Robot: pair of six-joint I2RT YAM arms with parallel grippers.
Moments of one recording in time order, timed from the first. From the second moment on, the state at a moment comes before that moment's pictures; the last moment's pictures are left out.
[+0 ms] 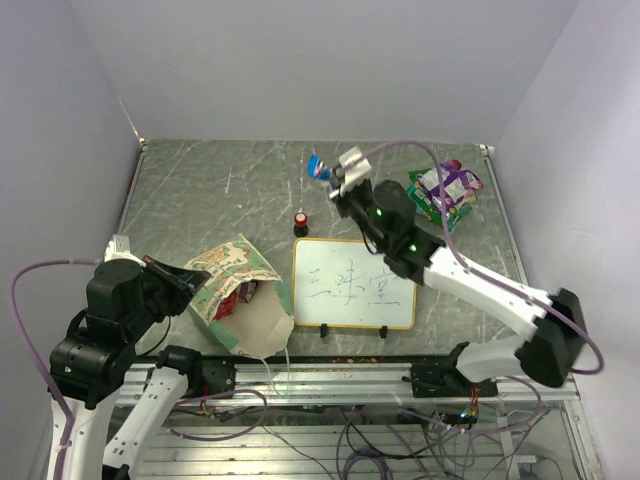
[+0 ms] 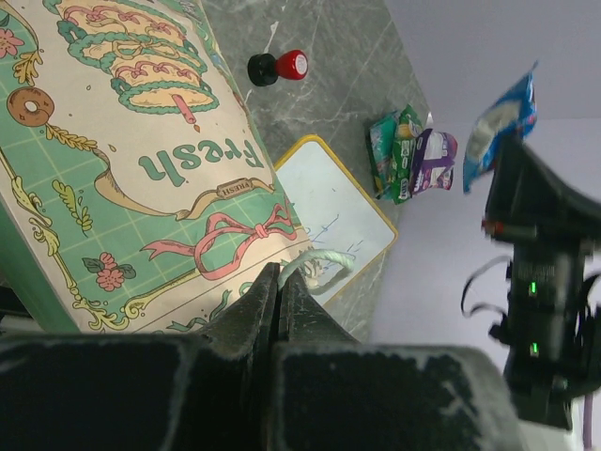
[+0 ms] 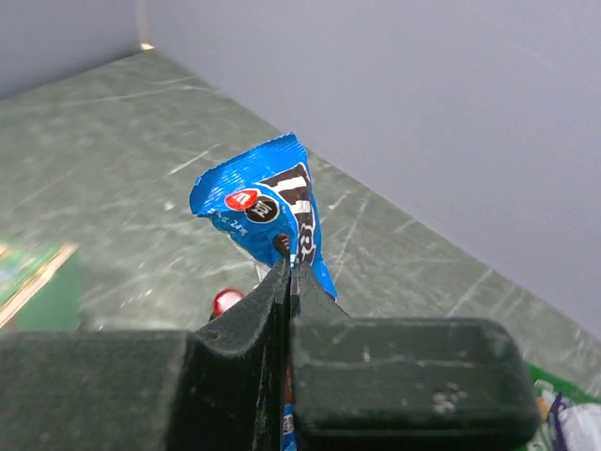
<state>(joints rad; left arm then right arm) -0.25 0.47 1.11 -1.13 0.01 -1.13 0.88 1.28 1.03 0.24 0.27 -0.28</state>
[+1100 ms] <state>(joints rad) -0.25 0.54 1.10 -1.08 0.07 -1.13 0.45 2.15 1.50 0.01 0.55 0.16</state>
